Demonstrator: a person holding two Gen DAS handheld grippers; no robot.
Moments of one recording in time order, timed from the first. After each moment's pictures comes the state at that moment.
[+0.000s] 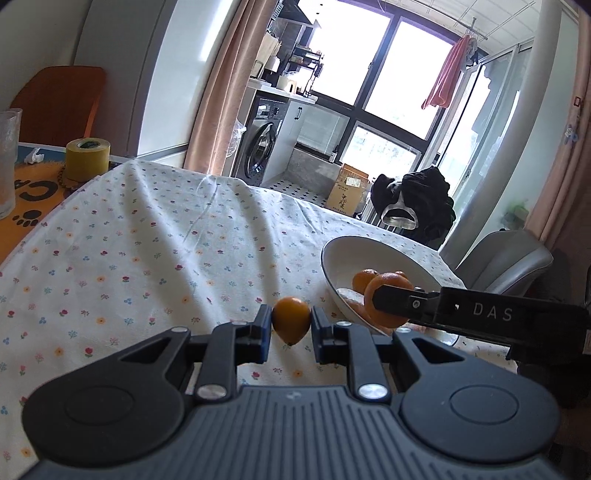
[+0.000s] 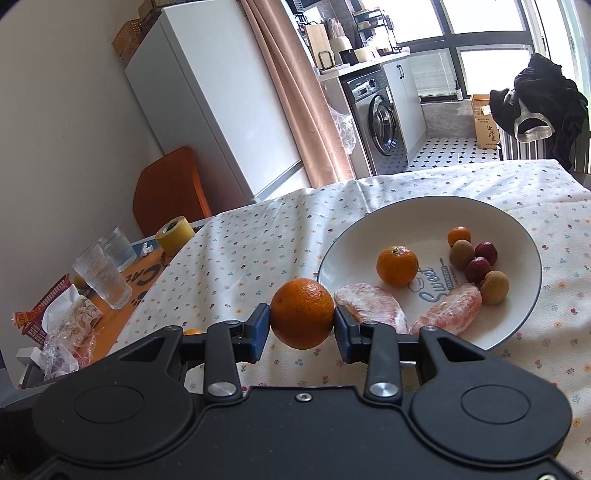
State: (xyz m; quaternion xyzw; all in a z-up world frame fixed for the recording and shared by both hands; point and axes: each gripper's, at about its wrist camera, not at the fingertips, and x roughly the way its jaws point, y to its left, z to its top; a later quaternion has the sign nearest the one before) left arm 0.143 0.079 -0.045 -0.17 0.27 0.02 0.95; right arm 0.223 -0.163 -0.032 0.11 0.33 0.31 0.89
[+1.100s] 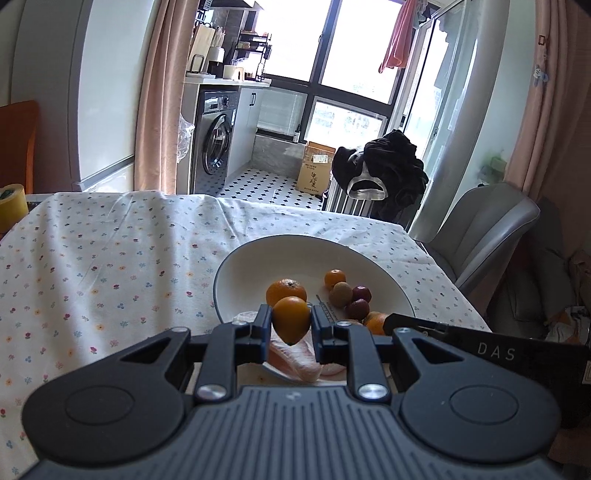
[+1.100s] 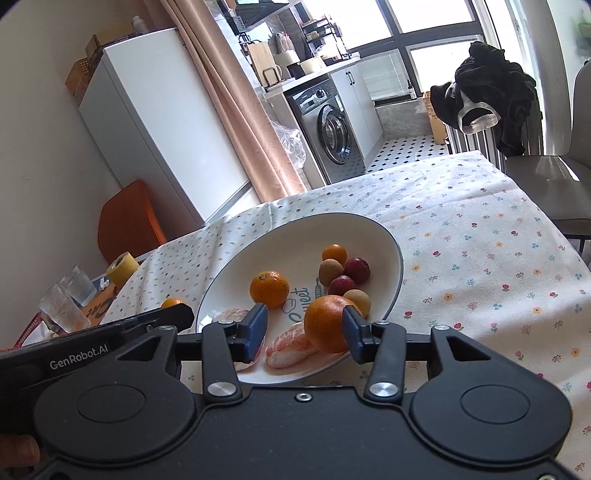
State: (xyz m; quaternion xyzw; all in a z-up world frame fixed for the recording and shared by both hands) left arm 0.216 -0.007 -0.034 -0.10 0.29 -0.03 0.95; right arm 0.259 -0.260 -0.057 0.16 0.33 0.26 0.90
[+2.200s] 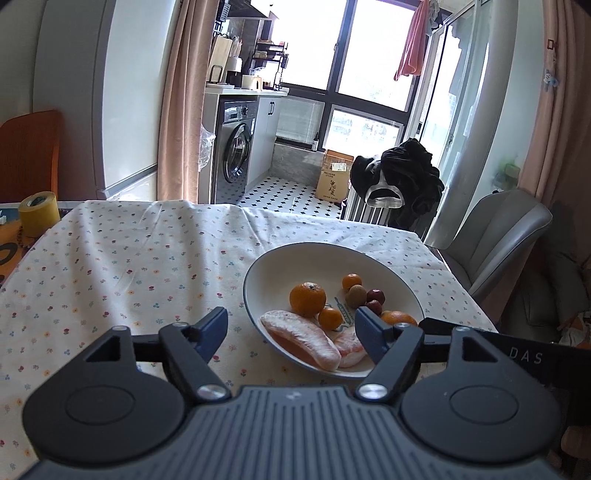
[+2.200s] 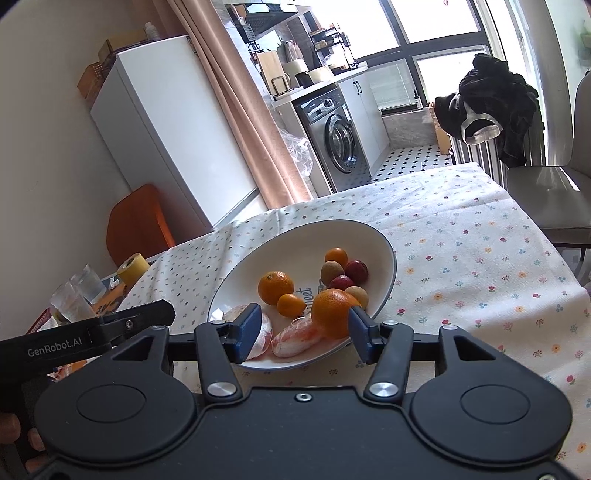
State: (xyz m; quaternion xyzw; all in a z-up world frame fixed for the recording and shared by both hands) left arm 0.185 0.000 -0.017 -0.09 0.28 0.01 0.95; right arm 0.238 -0.273 -0.044 0.15 0.31 0.27 0.90
